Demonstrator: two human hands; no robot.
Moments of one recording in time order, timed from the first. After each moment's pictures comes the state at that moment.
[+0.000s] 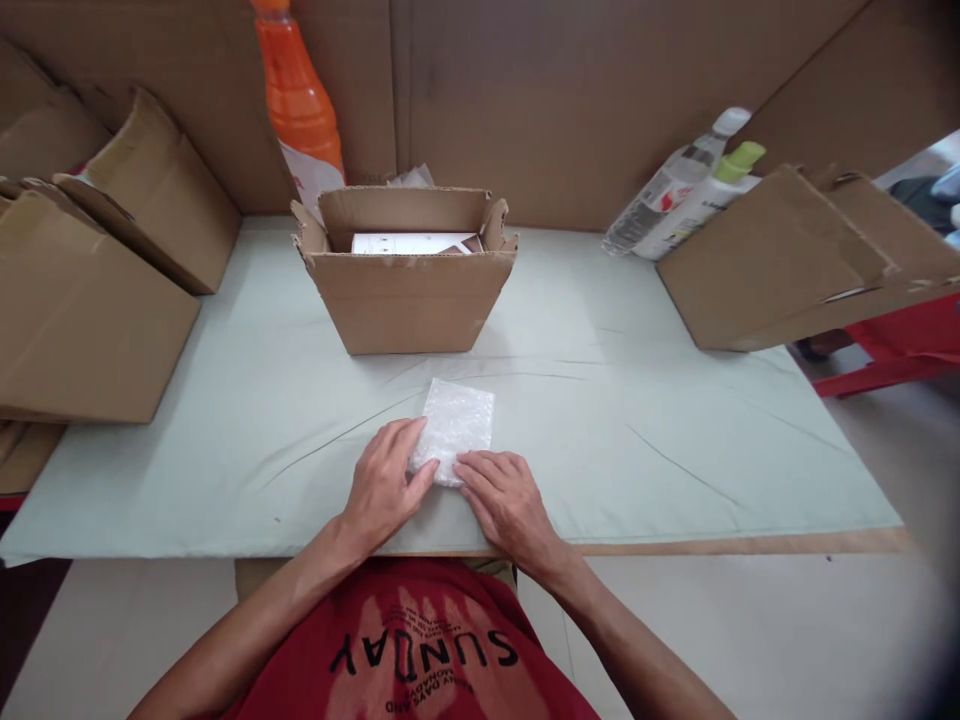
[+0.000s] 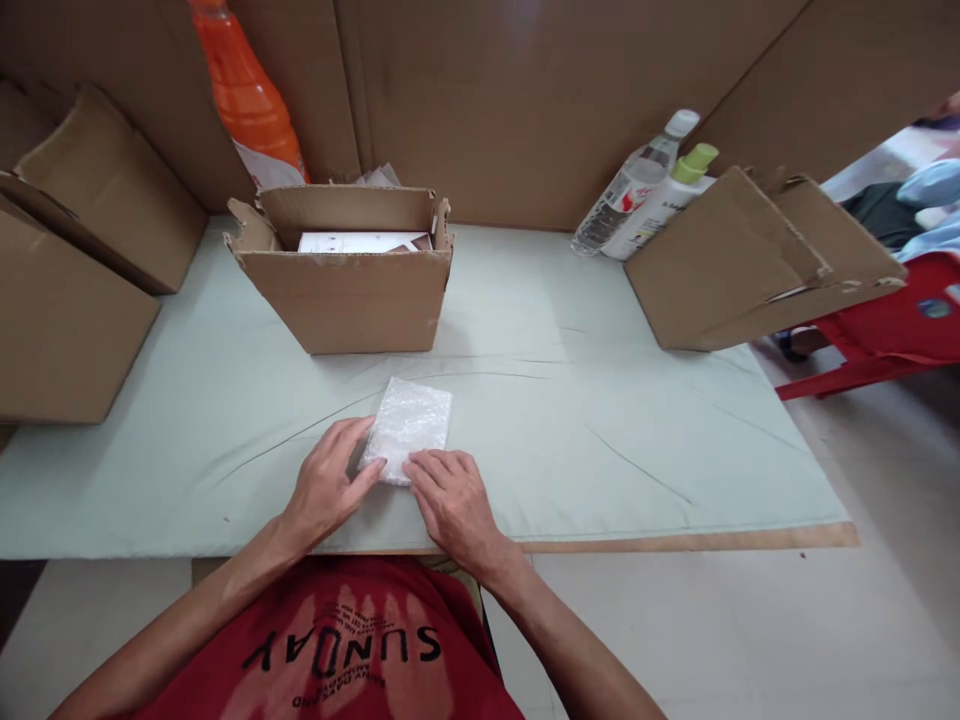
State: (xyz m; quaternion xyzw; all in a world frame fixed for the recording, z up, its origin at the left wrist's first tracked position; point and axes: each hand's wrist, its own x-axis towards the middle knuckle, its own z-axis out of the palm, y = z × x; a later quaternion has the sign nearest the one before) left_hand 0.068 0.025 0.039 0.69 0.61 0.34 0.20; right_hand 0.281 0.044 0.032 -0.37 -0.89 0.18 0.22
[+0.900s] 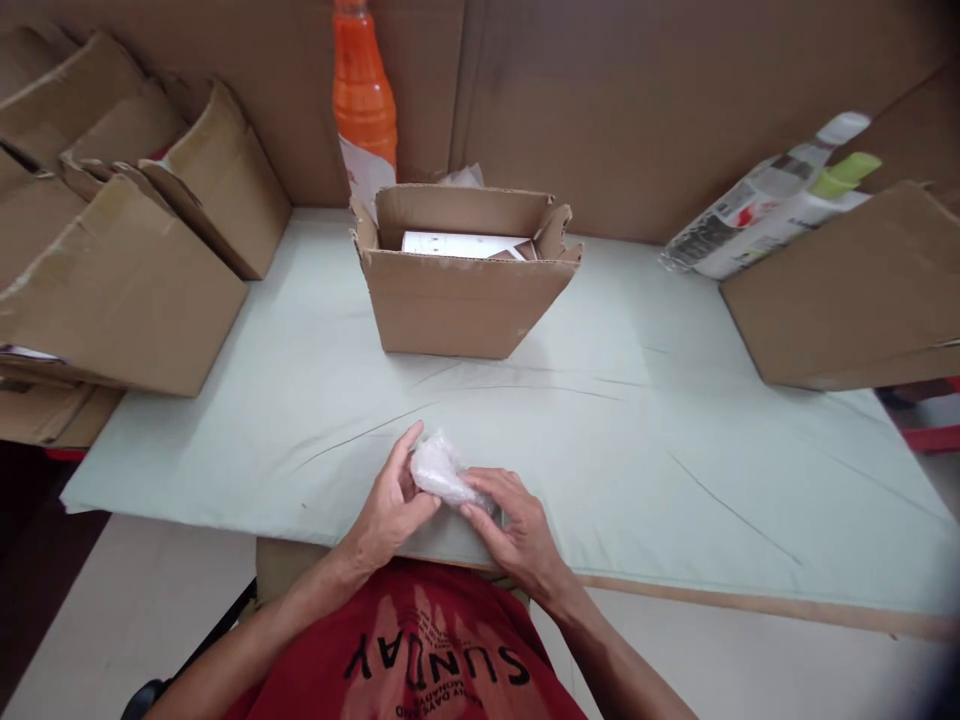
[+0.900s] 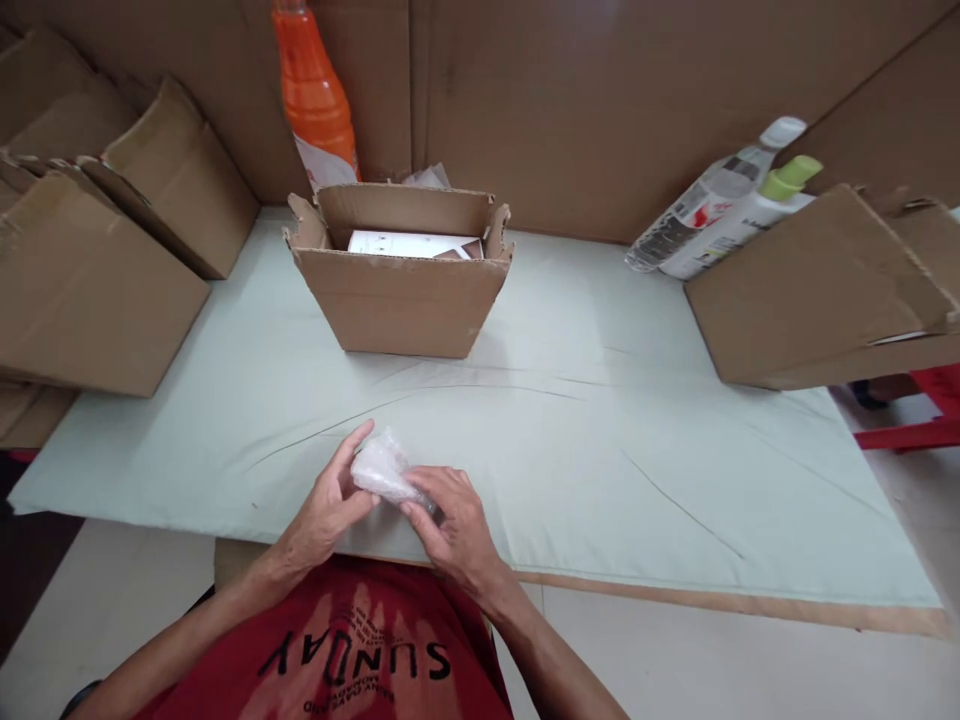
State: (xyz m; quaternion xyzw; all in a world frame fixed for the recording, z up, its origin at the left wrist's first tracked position) left_hand 0.065 -0.002 0.049 0.35 0.56 0.48 0.58; right_hand 0.257 0.045 0.037 -0.37 -0.80 0.36 0.31
